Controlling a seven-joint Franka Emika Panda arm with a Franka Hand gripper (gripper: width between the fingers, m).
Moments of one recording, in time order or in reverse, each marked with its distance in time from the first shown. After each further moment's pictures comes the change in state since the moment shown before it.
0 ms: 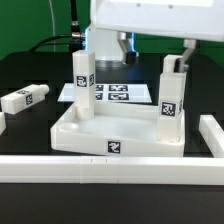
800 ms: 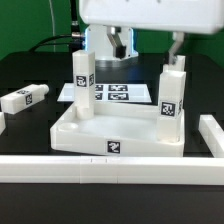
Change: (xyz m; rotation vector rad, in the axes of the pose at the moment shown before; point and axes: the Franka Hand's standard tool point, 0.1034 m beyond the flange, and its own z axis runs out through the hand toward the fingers) arm -0.012 0.029 -0.016 0.028 -0.020 -0.096
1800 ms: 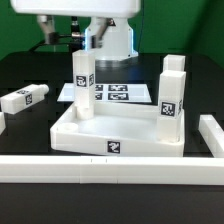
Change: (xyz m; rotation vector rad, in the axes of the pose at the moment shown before) arm 0.001 0.142 0.008 -0.024 -0.043 -0.063
